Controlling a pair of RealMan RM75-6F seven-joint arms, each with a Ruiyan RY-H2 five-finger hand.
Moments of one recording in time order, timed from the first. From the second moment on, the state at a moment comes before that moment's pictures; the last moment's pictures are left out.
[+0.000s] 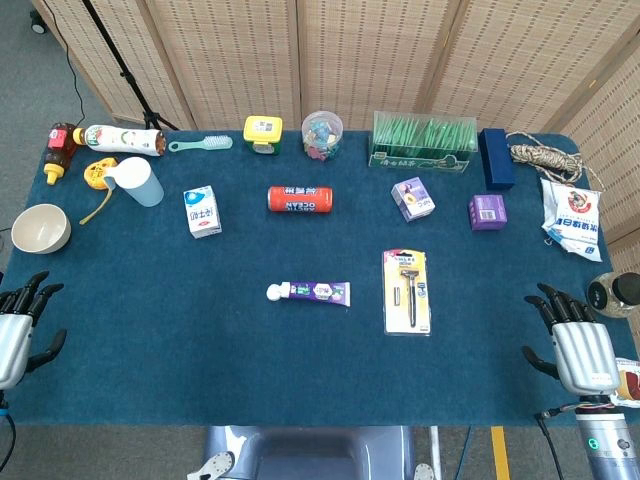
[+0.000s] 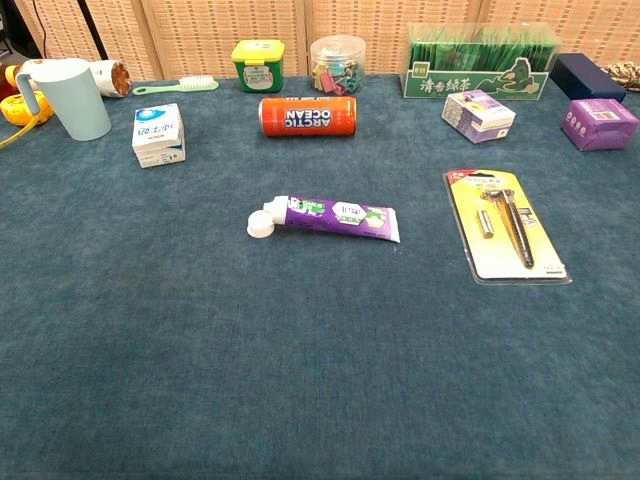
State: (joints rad) left arm -0.10 -1.07 -0.05 -1.72 1.47 1.48 0.18; right arm 0.11 -1.14 0.08 -1.66 -1.51 1.47 -0.17
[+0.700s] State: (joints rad) left arm -0.11 -1.05 -0.05 -1.72 1.47 1.47 0.16; right arm 0.11 -1.14 0.07 -1.67 -1.51 1.48 -0.17
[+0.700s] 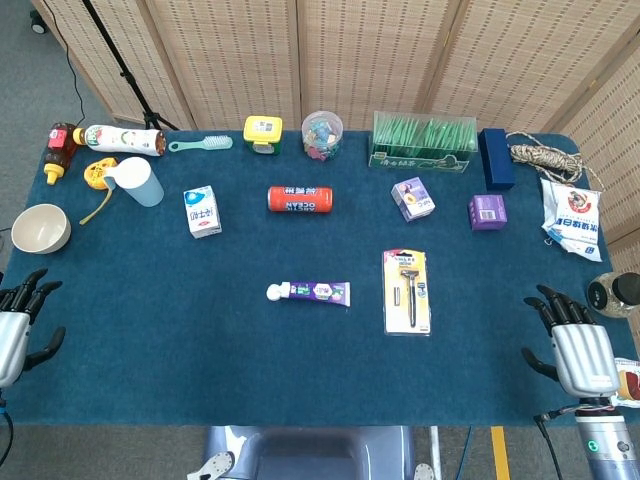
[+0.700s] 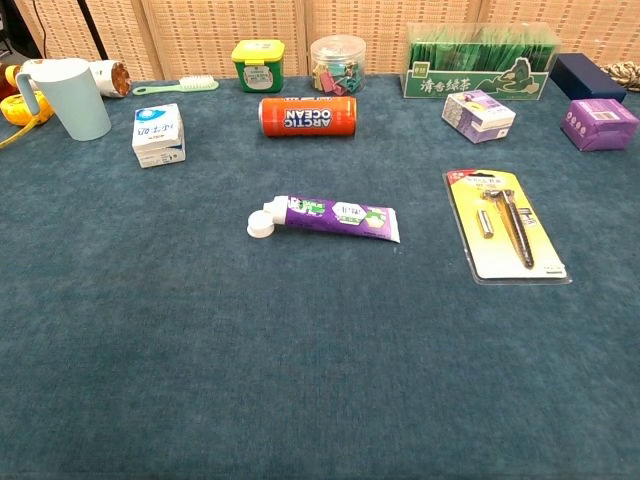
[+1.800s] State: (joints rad) left arm -0.53 -1.18 -0.15 -1.65 1.43 0.95 0.11; right arm 0.10 -1.12 0.07 -1.72 -1.48 1.46 -0.24
